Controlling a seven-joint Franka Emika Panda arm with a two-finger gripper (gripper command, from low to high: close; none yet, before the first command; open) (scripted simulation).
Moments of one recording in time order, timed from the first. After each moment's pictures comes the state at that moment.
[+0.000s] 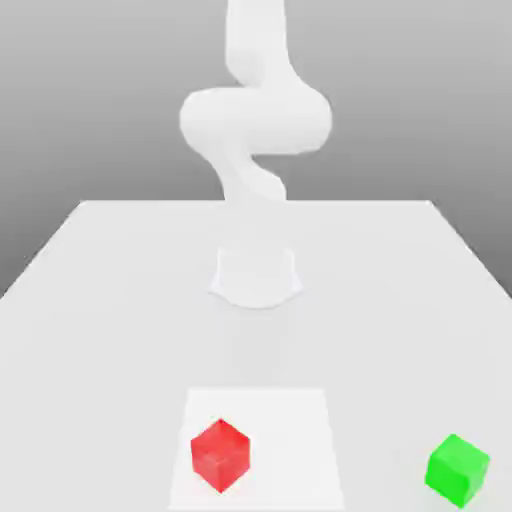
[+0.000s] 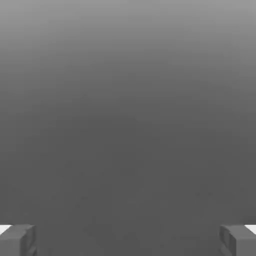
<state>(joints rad) -0.04 -0.71 0.03 -2.33 -0.01 2.34 0.87</state>
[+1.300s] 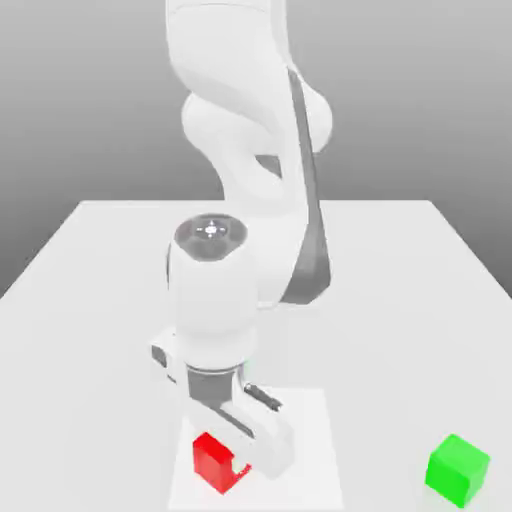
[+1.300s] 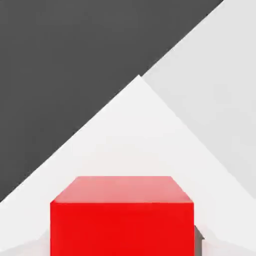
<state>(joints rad) -0.21 0.24 0.10 -2.56 -0.07 2.81 1.49</state>
